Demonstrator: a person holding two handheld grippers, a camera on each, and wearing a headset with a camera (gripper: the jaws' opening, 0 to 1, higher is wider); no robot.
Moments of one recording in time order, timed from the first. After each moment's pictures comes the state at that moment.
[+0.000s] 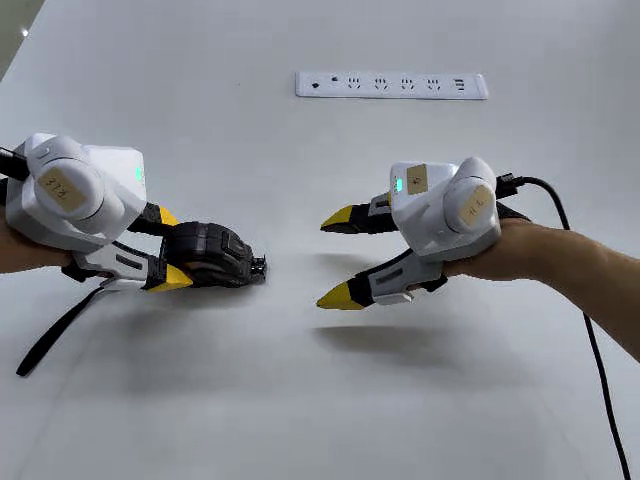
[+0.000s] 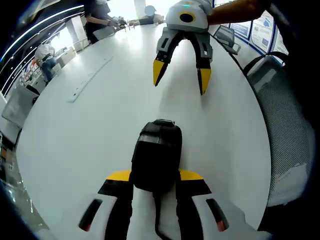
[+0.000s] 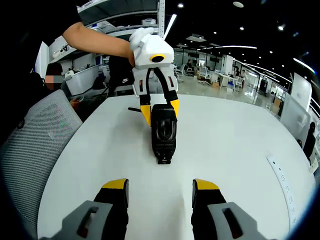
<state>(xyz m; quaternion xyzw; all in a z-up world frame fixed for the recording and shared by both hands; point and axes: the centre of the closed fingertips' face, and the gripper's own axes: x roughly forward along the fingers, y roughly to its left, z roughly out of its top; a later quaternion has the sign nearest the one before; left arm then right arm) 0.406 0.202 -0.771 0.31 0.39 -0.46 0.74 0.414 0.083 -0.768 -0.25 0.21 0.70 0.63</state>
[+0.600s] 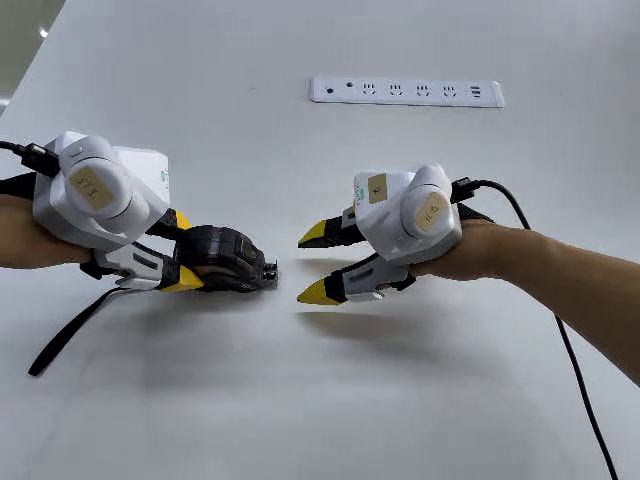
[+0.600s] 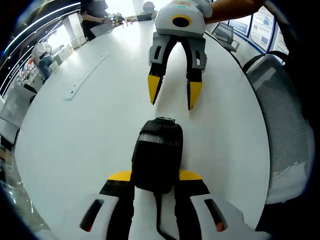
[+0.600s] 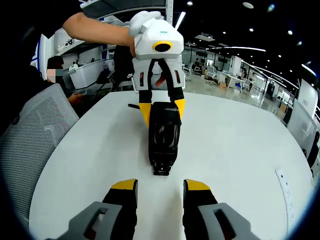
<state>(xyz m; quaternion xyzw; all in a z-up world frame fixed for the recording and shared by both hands) 0.407 0.205 -0.774 0.31 0.40 -0.46 0.73 0.420 0.116 -0.785 -0.27 0.20 0.72 0.61</state>
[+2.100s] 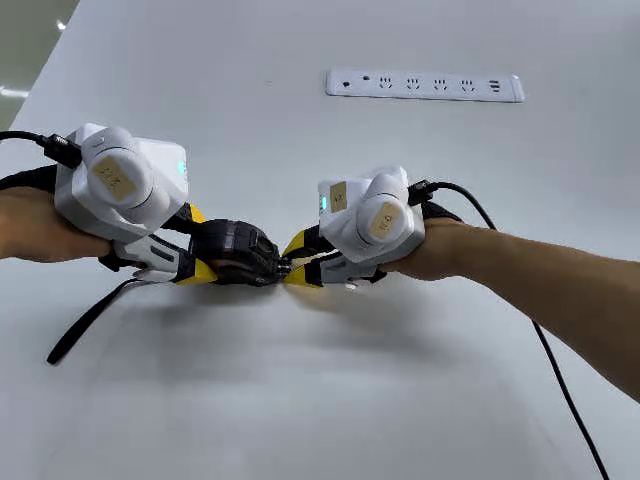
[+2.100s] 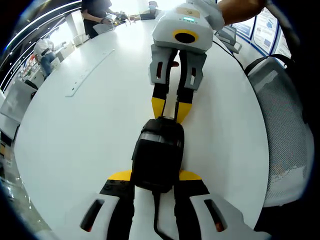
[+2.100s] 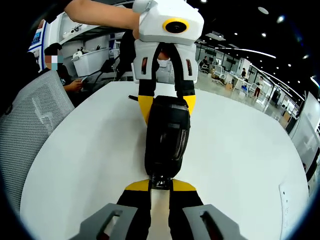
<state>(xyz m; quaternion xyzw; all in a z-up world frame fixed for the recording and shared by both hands) 0.402 0.209 -0.775 0.31 0.41 -0.46 0.73 0.417 0.144 -0.804 -0.32 0.19 0.72 0.58</state>
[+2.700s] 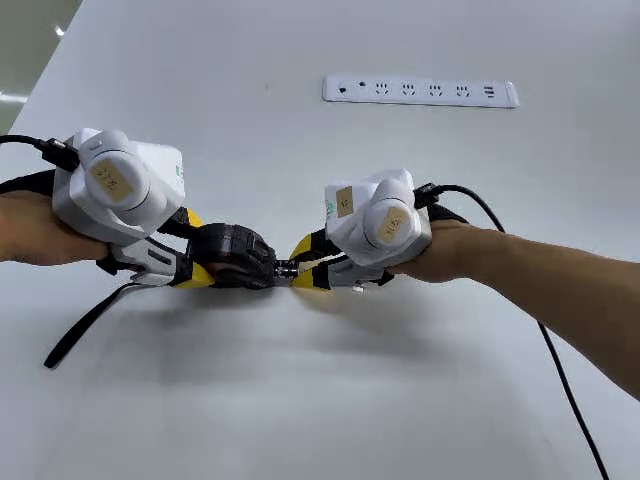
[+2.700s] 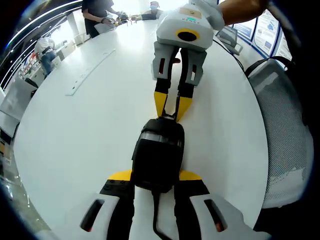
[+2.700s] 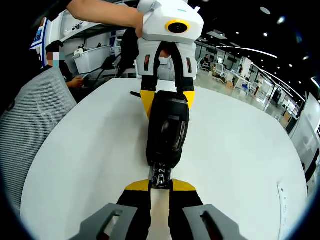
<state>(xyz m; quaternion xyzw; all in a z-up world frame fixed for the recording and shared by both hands) 0.399 0.208 -0.775 0.30 0.41 -0.45 0.73 0.420 0.131 -0.803 -0.33 0.20 0.72 0.58</state>
